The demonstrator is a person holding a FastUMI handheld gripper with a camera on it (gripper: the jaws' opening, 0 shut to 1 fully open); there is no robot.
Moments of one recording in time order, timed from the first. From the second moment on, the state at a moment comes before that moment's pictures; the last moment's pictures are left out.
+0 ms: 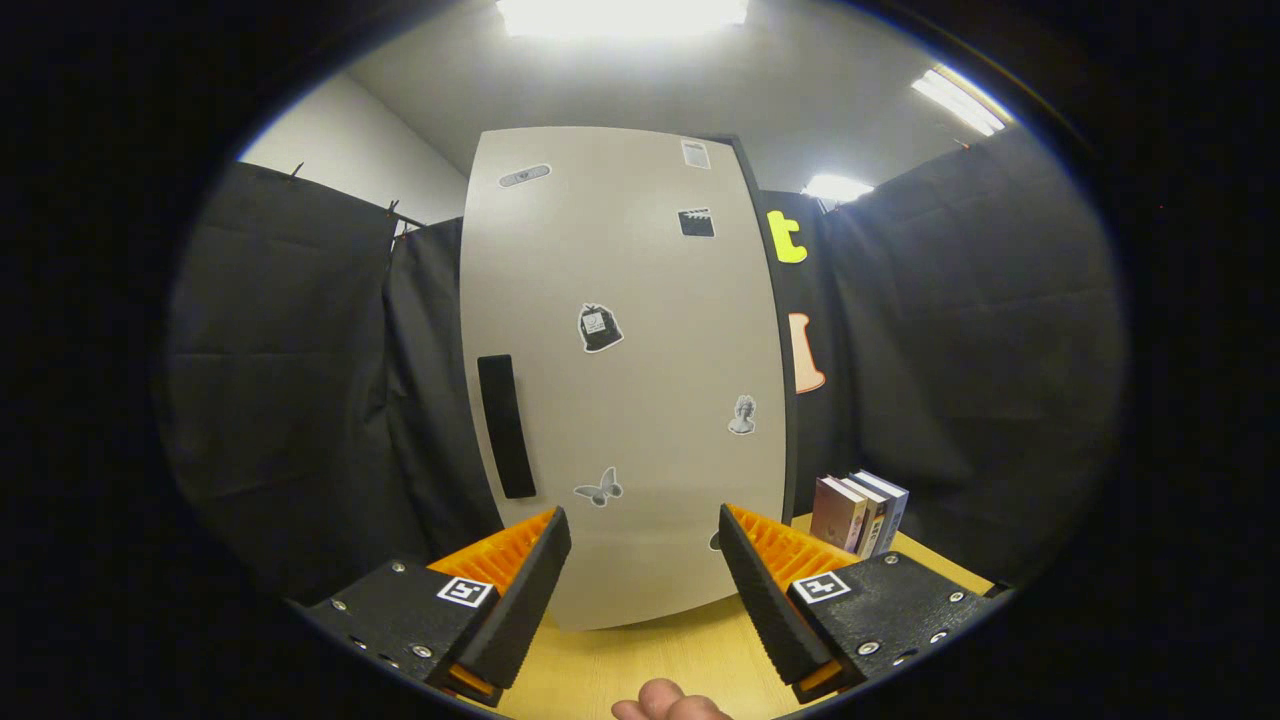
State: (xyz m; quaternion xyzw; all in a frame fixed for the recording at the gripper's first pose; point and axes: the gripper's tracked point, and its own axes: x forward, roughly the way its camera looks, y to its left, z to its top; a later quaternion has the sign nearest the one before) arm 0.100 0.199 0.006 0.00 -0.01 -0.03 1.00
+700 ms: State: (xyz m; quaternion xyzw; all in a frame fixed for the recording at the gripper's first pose) arm 0.087 0.196 0.020 0.00 -0.02 -0.05 1.00
